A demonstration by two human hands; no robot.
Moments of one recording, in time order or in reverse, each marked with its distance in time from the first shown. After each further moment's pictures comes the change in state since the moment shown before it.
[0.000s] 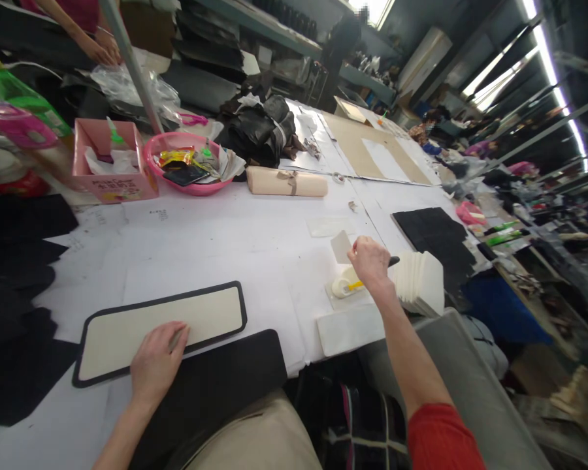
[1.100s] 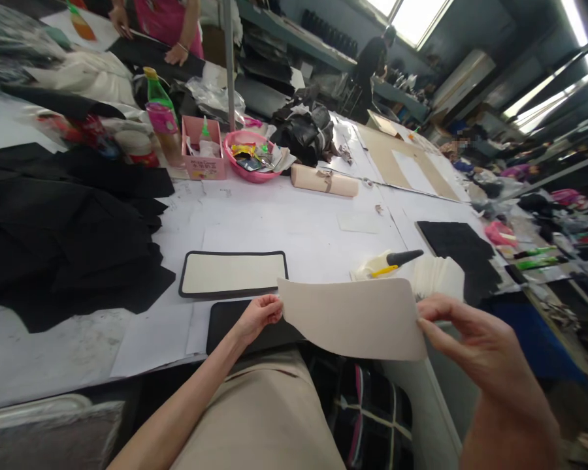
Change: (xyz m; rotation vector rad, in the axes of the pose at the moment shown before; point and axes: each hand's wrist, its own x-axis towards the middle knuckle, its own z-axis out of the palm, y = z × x) left_hand -0.042 0.075 -0.025 -1.689 -0.696 -0.564; right_hand -0.212 0.009 -0.149 0.929 -0.115 -0.314
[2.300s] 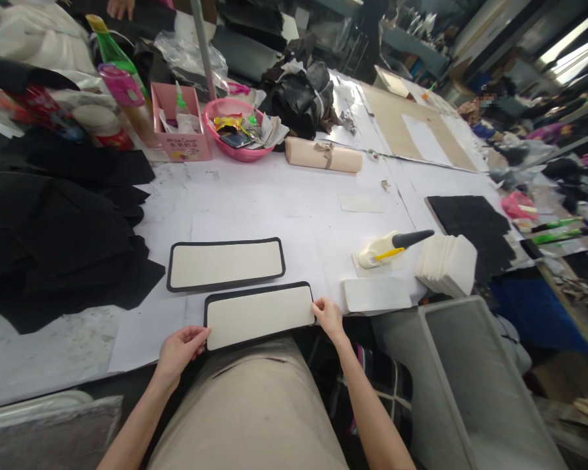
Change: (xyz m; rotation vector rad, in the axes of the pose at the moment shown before) left_hand -0.102 -0.025 -0.119 0.473 0.703 -0.169; right_hand -0.009 0.145 0.268 -0.104 -0.209 0.593
